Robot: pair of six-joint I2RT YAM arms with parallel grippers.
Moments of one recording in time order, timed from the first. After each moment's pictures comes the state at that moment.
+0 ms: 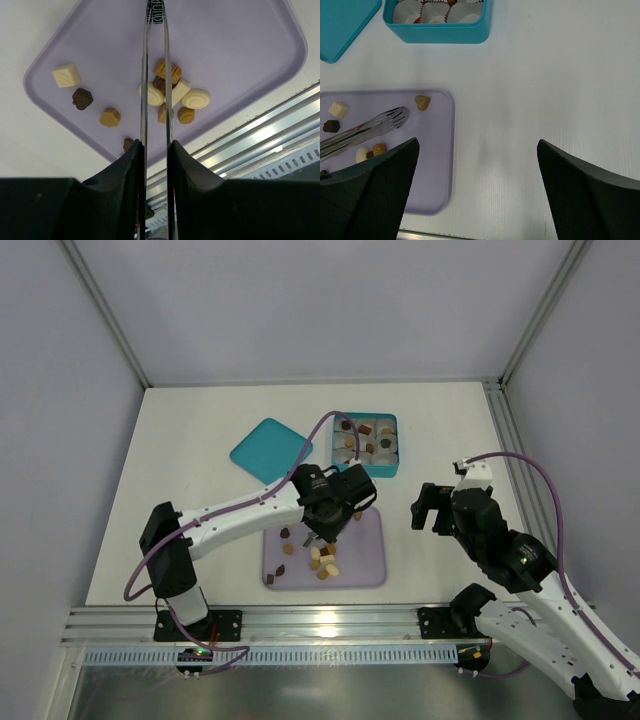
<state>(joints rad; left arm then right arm) -1.11 1.71 1.54 -1.11 -0.18 -0.36 0.63 0.61 0.79 -0.78 0.42 0.47</state>
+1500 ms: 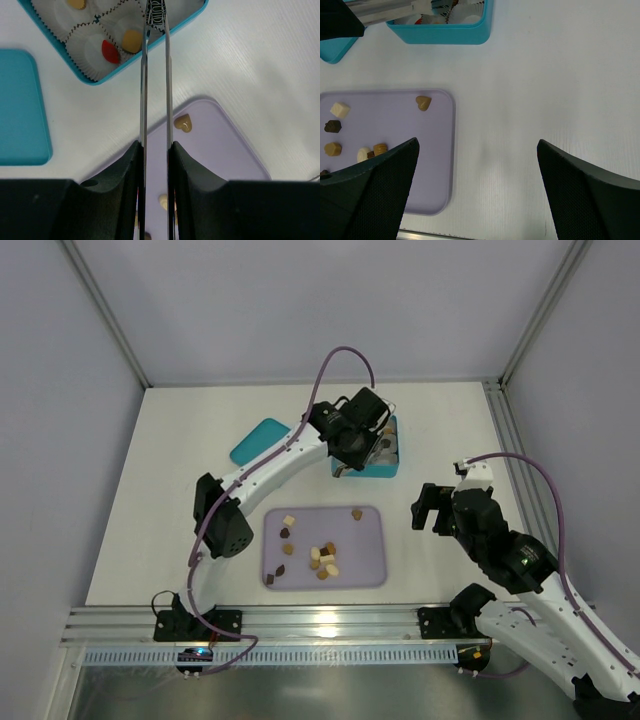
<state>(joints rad) -0.88 2.11 2.19 -1.07 -0.12 -0.20 0.63 0.60 0.78 -0.78 0.42 0.47</state>
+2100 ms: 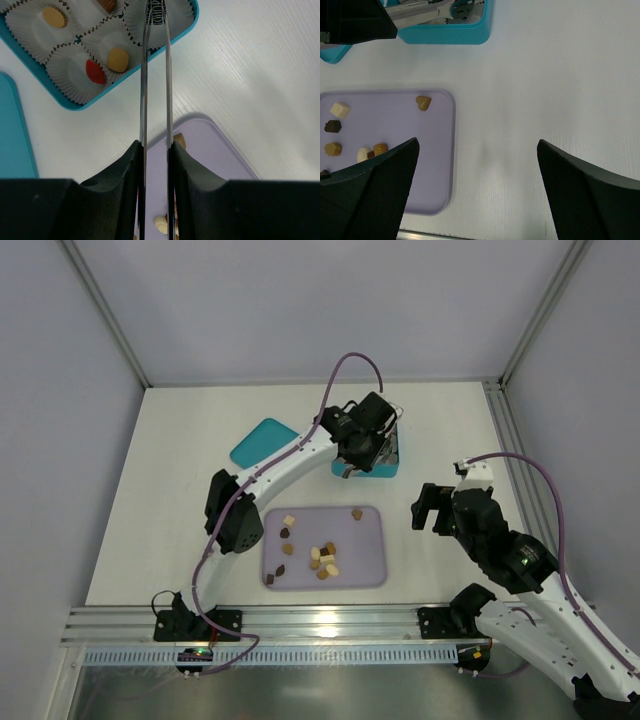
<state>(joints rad) -0.88 2.20 2.21 -0.98 -0.09 -0.18 0.63 0.60 0.78 -0.78 0.42 0.47</state>
